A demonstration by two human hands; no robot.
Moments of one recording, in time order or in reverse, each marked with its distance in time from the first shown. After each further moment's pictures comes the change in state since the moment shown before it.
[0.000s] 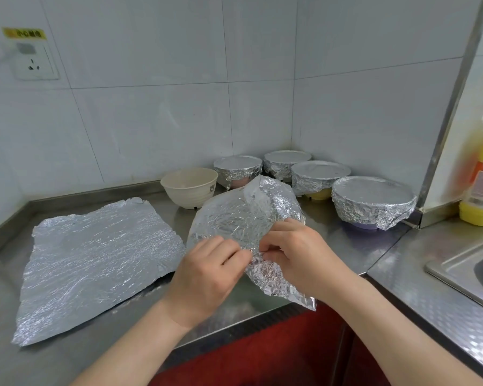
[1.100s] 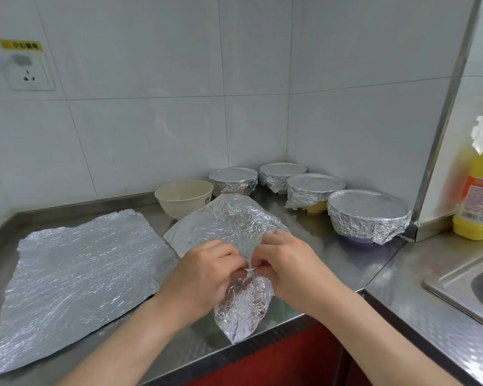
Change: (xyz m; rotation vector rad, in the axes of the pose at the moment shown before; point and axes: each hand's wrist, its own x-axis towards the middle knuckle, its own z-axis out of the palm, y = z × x) left_hand 0.021 -0.017 -0.003 -0.211 -0.235 -0.069; right_hand 0.008 -0.006 0.000 -0.081 -0.057 0.020
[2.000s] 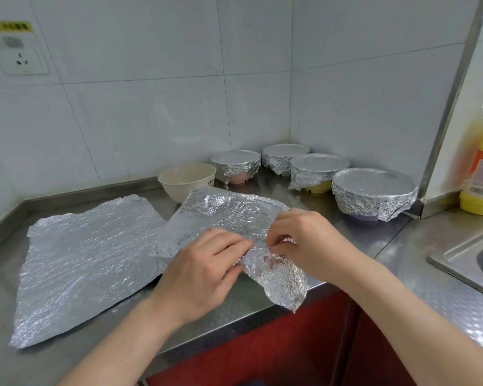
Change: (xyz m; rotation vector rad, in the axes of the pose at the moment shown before) left_hand -0.027 0.006 -0.002 0.036 0.058 0.017; right_hand -0.002 0.011 -0.014 0.094 -0.046 0.054
